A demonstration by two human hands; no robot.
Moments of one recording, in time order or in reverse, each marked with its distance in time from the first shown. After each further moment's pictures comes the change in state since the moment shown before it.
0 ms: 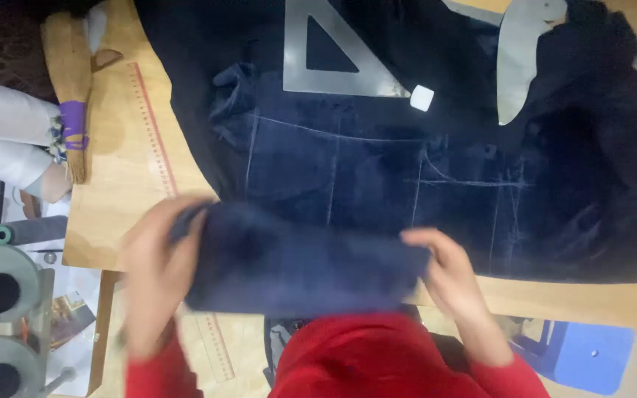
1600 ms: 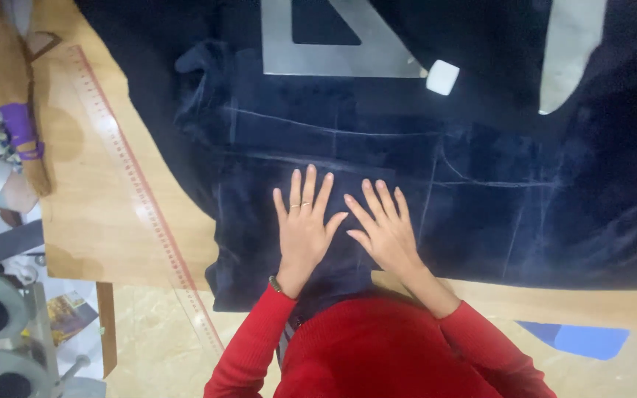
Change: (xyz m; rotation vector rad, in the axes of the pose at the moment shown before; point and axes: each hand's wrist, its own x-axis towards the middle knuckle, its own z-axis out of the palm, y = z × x) left_hand -0.006 -0.073 0.283 0.563 -0.250 0.100; right_hand 0.117 0.095 0.063 -1.108 -0.010 -0.723
